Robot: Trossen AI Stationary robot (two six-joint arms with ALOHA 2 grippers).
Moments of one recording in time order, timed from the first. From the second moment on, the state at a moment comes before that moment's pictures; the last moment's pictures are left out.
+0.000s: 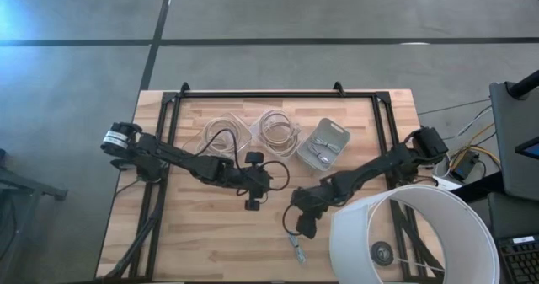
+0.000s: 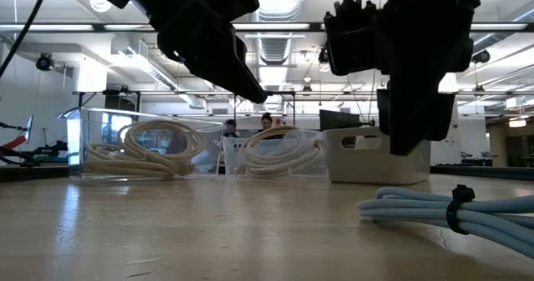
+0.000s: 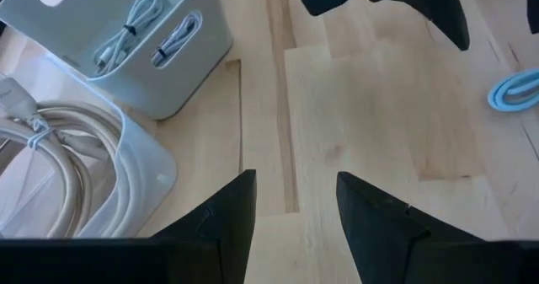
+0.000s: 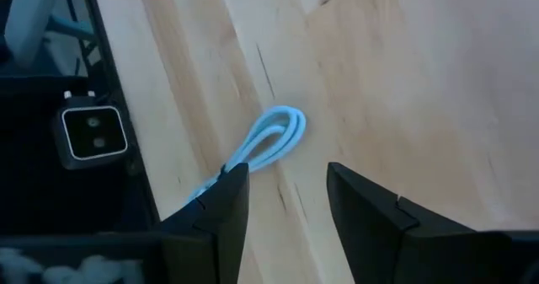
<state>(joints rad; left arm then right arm) -0.22 1.60 1.01 -0.12 -0.26 0.03 0.34 1.75 0.99 -0.19 -0.27 0.92</state>
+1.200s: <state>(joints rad) -0.21 1.60 1.01 -0.06 -0.26 0.26 0.45 1.87 0.99 0.00 -0.13 1.05</state>
